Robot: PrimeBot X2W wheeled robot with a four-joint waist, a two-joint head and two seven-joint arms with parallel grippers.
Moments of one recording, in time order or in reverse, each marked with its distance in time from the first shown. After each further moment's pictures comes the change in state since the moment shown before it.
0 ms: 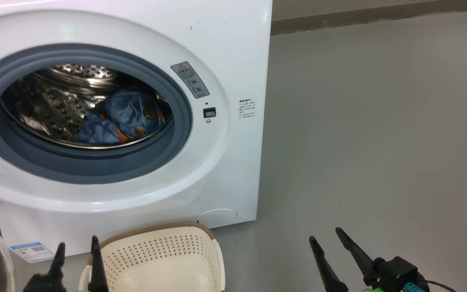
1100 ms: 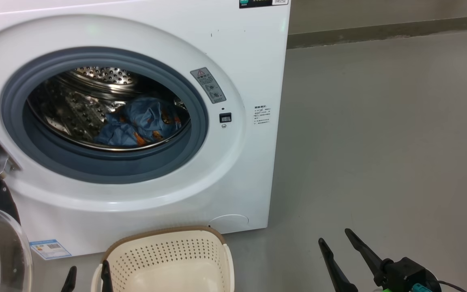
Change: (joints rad) left arm 0.140 -0.001 -0.034 -0.088 -0.047 -0.017 0.000; right arm 0.010 -0.049 -0.003 -0.010 -0.007 0.000 0.000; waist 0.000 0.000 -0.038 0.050
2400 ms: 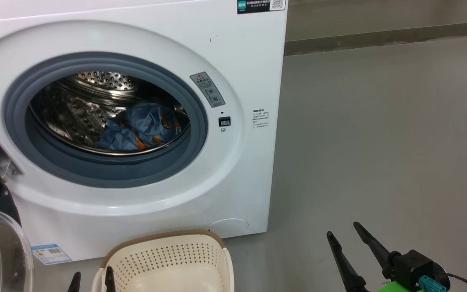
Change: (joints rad) left arm 0.015 0.000 -0.011 0.010 0.000 -0.009 0.000; right arm -0.031 -0.031 -0.020 0.027 0.000 0.000 0.000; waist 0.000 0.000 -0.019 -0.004
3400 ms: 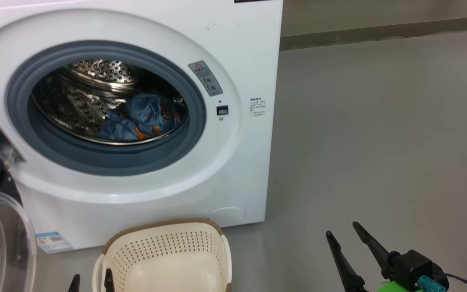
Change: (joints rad) left arm 0.000 0.000 0.001 0.014 0.000 0.009 0.000; right arm 0.000 0.009 -0.003 0.000 0.000 0.000 0.000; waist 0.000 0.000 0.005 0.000
